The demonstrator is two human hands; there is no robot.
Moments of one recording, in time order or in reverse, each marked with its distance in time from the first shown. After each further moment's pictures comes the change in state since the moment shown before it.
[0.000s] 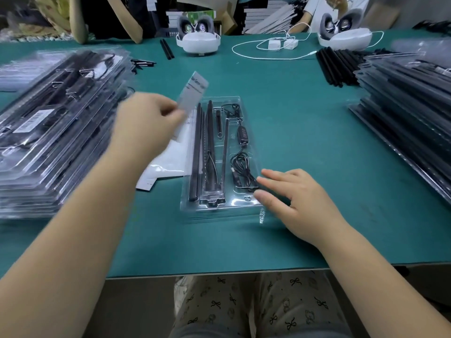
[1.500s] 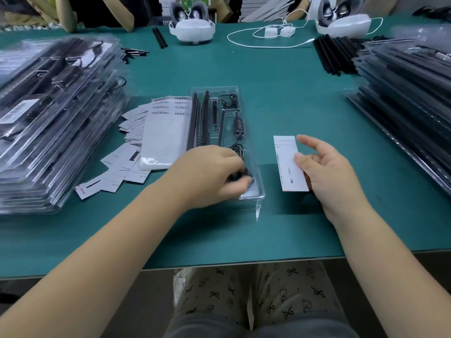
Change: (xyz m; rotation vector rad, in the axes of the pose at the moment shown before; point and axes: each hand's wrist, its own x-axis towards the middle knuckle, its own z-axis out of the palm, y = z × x) left_hand -0.056 0.026 0.057 0.134 -0.354 0.700; right_hand 0.012 0.025 -0.011 0.898 0.320 0.368
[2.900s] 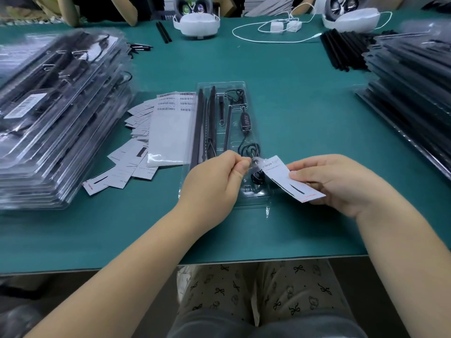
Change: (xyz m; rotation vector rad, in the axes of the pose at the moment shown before) left_hand -0.024 0.020 0.018 -0.448 0.165 -0.476; right_hand -0.005 -0.027 0.002 -0.146 -0.306 0.434
